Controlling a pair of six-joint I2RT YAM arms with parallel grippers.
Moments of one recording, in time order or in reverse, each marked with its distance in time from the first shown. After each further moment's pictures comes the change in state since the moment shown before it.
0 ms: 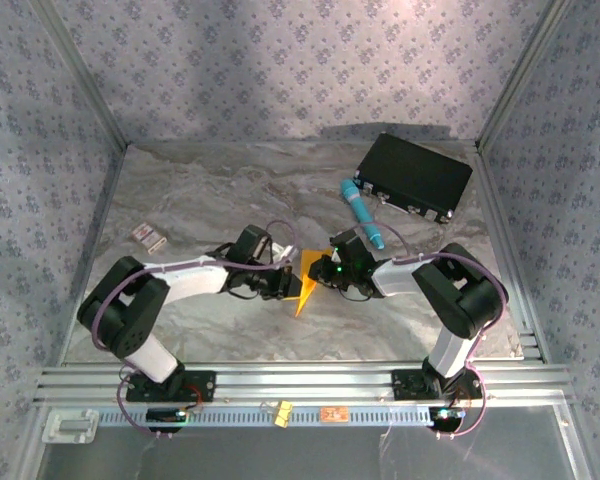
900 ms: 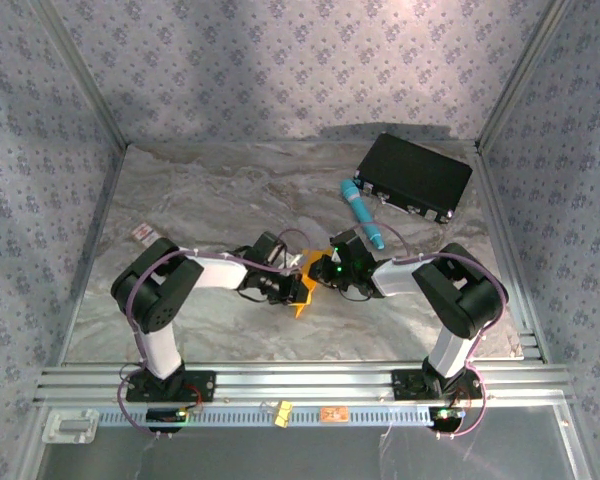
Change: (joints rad) left arm -0.036 0.193 0.043 0.023 -0.080 0.047; right arm 0.000 0.000 0.000 0.000 0.002 0.003
